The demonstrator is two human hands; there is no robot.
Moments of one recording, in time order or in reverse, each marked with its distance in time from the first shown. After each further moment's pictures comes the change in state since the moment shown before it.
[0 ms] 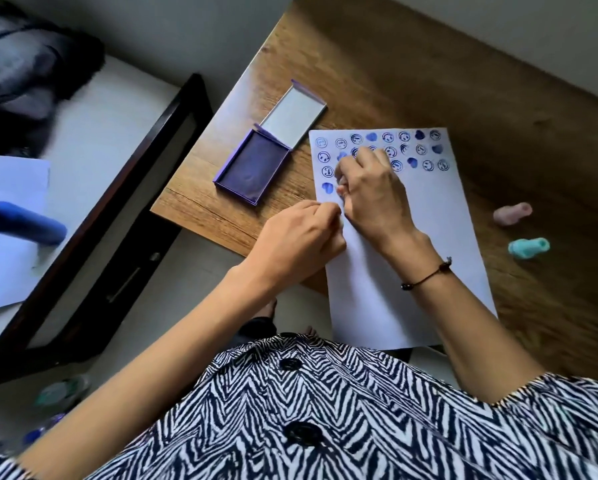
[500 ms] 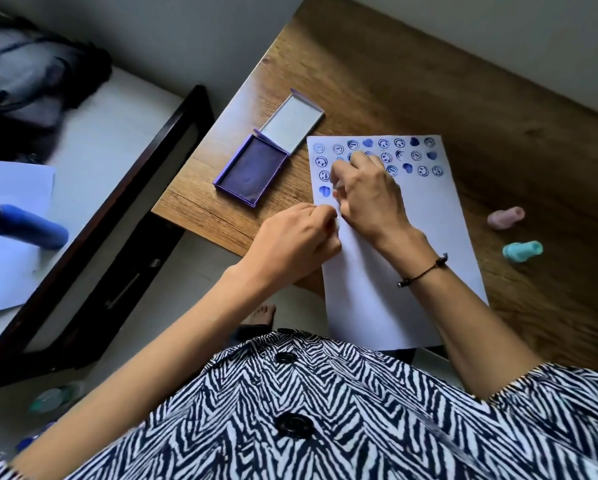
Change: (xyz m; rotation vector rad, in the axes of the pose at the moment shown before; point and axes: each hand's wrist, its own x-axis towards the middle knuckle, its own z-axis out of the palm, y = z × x) left_hand -0.003 0.003 -0.003 -0.019 -0.018 -0.019; right_hand 0.003 0.002 -0.003 0.055 -0.024 -0.020
